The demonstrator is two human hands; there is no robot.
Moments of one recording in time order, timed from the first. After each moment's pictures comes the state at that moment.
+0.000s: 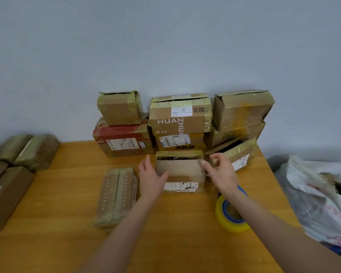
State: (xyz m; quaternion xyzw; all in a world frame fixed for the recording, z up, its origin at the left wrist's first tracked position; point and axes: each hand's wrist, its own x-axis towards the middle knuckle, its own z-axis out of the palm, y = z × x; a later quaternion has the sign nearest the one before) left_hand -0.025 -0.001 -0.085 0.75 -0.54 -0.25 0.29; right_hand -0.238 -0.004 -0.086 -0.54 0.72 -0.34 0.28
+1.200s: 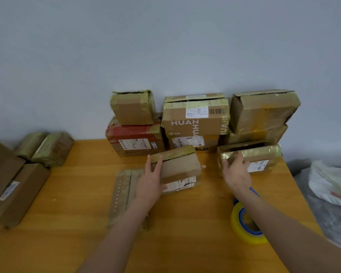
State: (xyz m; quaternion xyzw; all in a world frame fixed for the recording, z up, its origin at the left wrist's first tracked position) left_hand 0.031 -0.010 -0.094 0.71 -0.68 -0.14 0.07; right_hand -0.224 -0.048 -0.107 -0.45 0.82 -0.25 0.26
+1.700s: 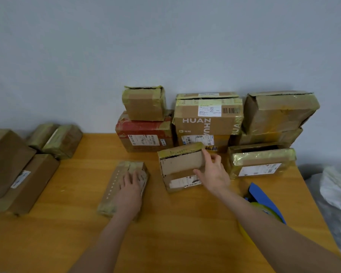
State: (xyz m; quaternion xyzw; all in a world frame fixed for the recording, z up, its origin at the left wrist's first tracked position) left_hand 0.097 0.022 -0.111 0.80 -0.58 -0.09 -0.06; right_hand -0.149 -0.044 -0.107 -0.66 0.70 -0.15 0.22
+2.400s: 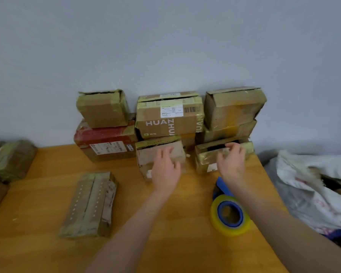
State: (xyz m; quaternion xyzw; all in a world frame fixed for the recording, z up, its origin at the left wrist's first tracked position) left_hand -0.084 -0.041 -0.076 0.67 -0.67 -0.15 0.30; right_hand -0.268 -0.045 -0.087 -0.43 0.80 -0.38 0.18
